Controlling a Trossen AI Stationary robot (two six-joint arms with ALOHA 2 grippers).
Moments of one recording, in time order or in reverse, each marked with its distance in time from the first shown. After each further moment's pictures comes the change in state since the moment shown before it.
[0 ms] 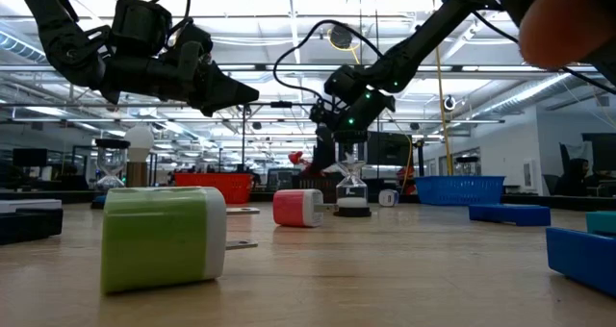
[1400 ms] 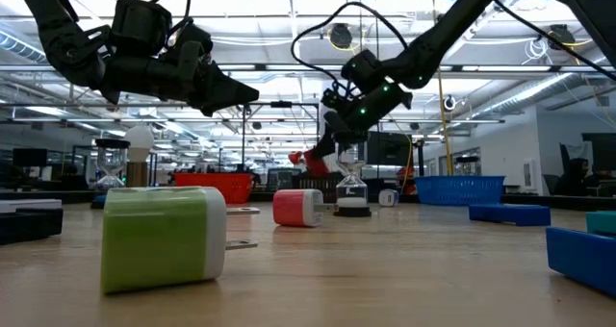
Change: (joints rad) left arm 0.000 0.000 0.000 0.000 0.000 0.000; right arm 0.017 -0.147 -0.238 0.283 -0.019 0.061
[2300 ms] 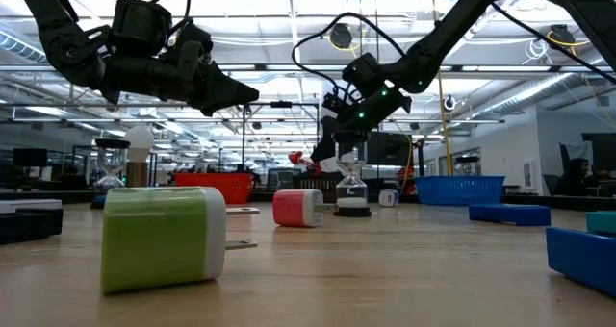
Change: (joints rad) left arm 0.000 0.000 0.000 0.000 0.000 0.000; right arm -0.010 0.011 0.000 0.045 0.078 0.050
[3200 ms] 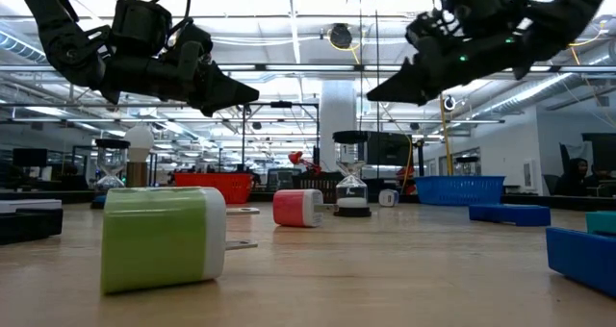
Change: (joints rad) left arm 0.000 0.000 0.000 0.001 0.000 -0.002; right arm 0.371 -0.718 -0.766 0.377 0.153 0.116
